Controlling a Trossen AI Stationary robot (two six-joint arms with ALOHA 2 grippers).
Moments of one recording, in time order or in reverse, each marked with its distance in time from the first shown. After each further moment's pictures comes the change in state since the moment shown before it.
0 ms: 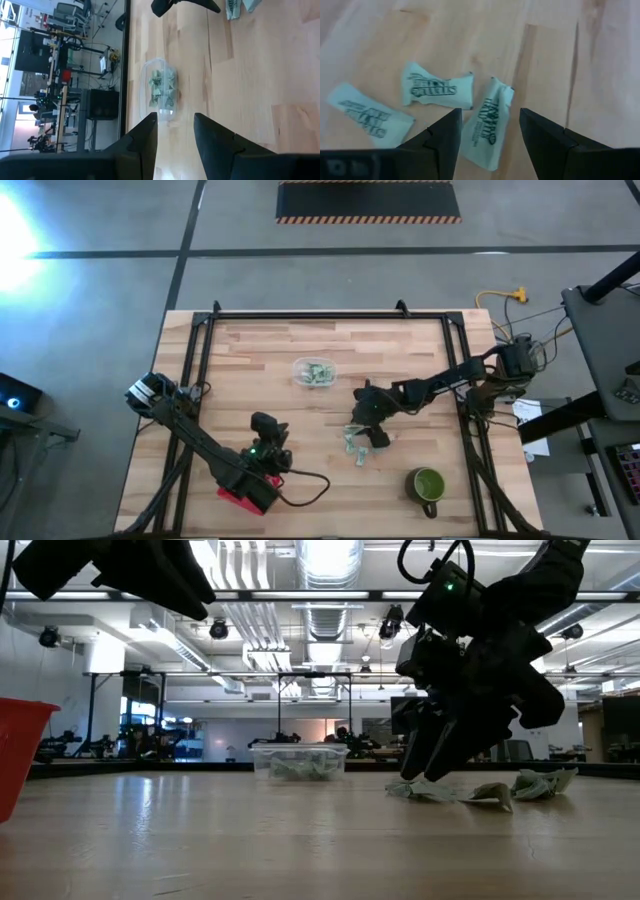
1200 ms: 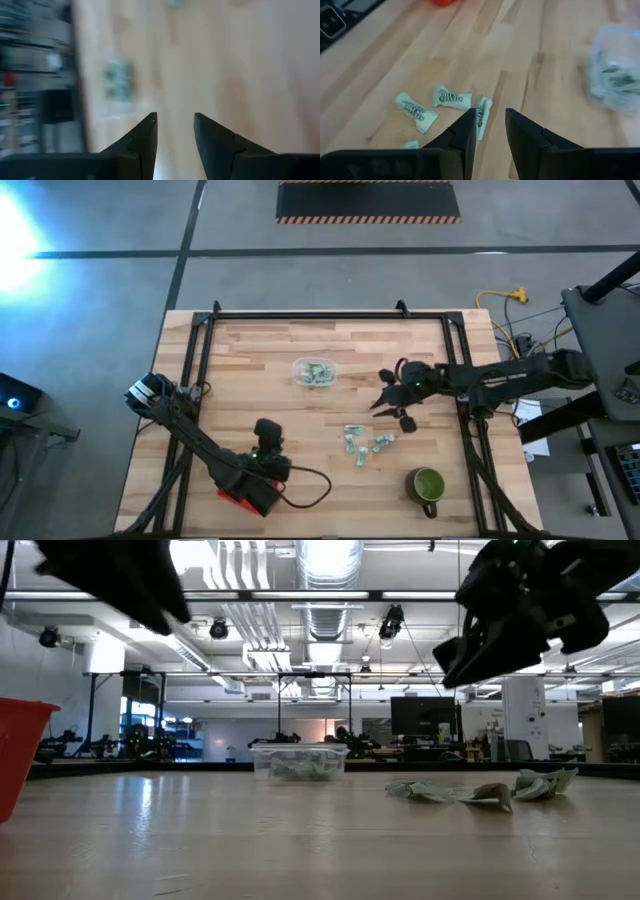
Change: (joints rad) left arm -0.004 0.002 0.035 0.020 0.258 0.090; right arm -0.115 -0.533 -0.209 -0.066 -0.121 -0.083
